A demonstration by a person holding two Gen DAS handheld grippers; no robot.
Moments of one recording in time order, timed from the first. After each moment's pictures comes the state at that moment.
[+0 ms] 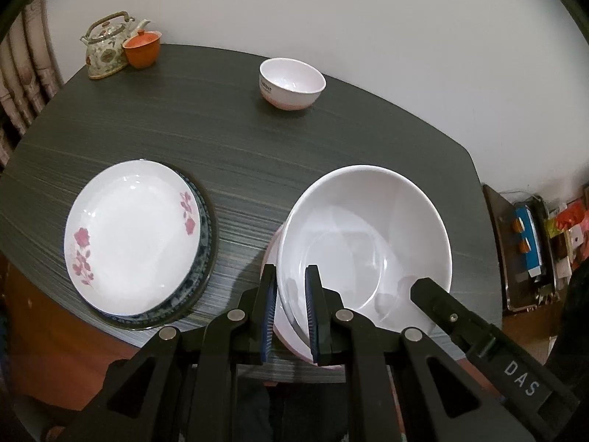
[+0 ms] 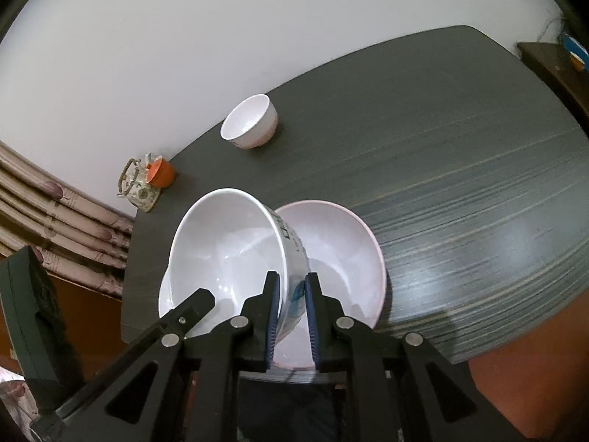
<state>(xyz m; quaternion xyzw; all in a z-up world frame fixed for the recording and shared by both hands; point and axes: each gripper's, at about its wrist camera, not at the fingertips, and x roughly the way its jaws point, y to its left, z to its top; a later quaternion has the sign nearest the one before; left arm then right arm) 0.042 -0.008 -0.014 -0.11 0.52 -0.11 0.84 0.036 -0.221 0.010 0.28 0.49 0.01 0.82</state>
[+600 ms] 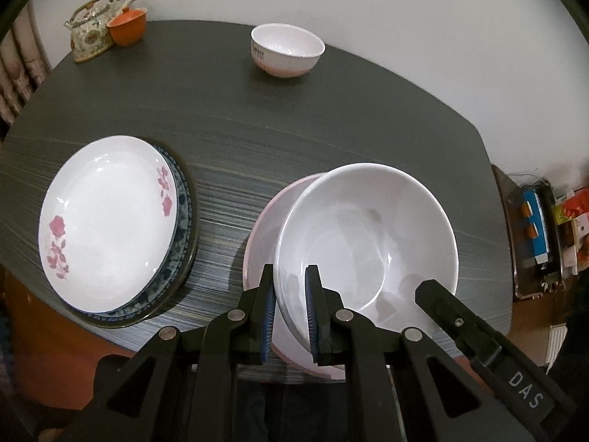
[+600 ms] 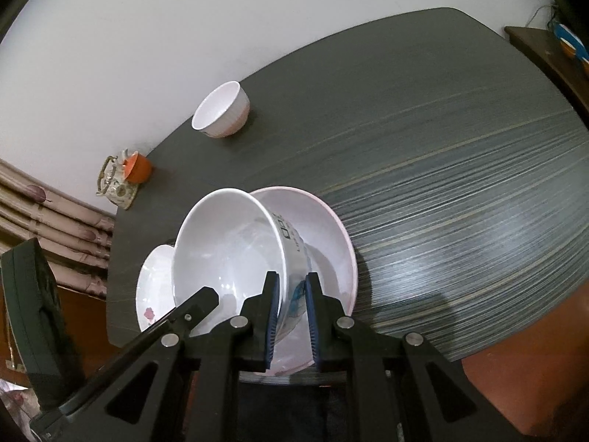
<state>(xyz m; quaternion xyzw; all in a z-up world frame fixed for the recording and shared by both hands) 0.060 -0.024 -0.051 -0.10 0.56 -0.12 0.81 0.052 -0.227 -0.021 0.28 0.52 -0.01 0.81</state>
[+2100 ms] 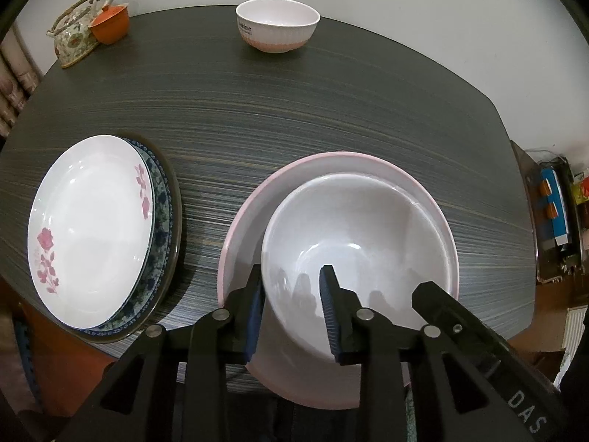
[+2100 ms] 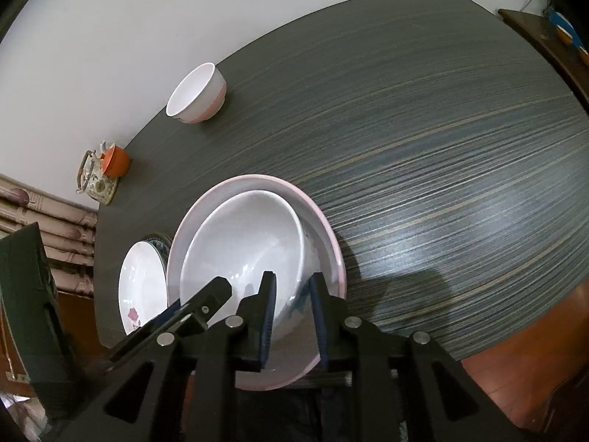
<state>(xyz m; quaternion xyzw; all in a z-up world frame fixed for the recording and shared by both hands) 0.073 -0.049 -0.073 -0.05 0.59 -0.11 0.80 0.078 -0.232 -0.046 0.28 0.56 -0.02 0.78</state>
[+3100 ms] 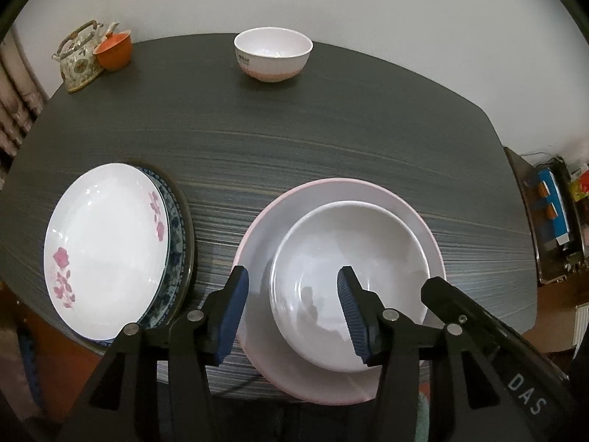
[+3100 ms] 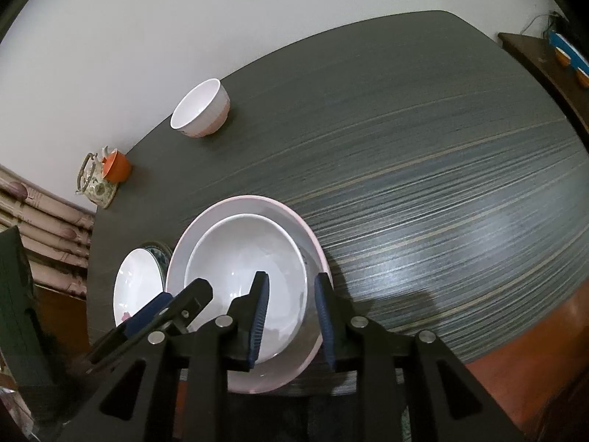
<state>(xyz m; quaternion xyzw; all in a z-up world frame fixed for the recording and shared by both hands) 0.067 -0.046 -0.054 -0.03 0.55 -0.11 0.83 0.070 -0.238 -0.029 0.25 0.53 -0.02 0.81</state>
